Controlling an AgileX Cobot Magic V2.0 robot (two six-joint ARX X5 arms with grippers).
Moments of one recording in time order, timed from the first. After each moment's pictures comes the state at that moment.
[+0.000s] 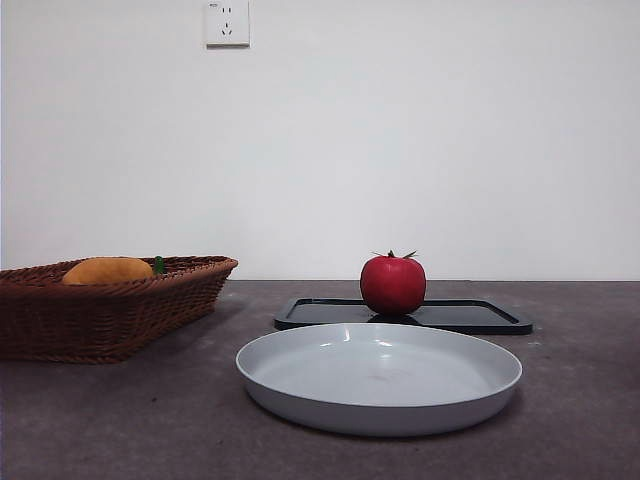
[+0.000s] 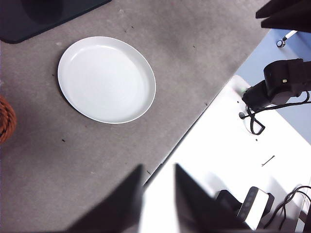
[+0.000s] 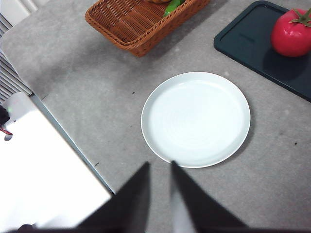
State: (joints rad) left arm -0.36 0.95 1.34 -1.31 0.63 0.19; right arm 0.61 0.67 0.98 -0.97 -0.29 0.10
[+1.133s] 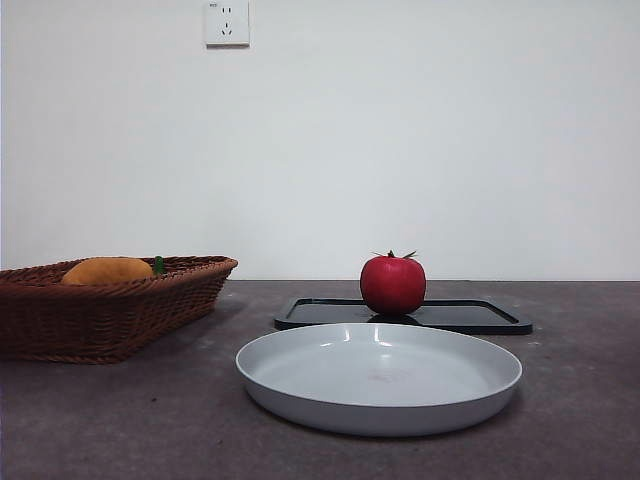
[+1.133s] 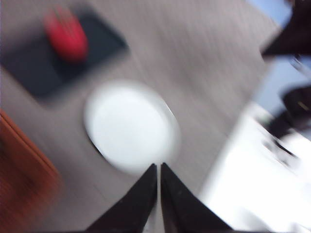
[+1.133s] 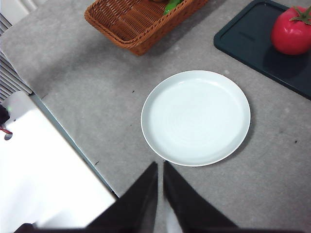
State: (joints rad) left arm -0.29 0.90 1.31 -1.07 0.62 0.26; right arm 0.61 0.67 0.98 -0.98 -0.29 0.10
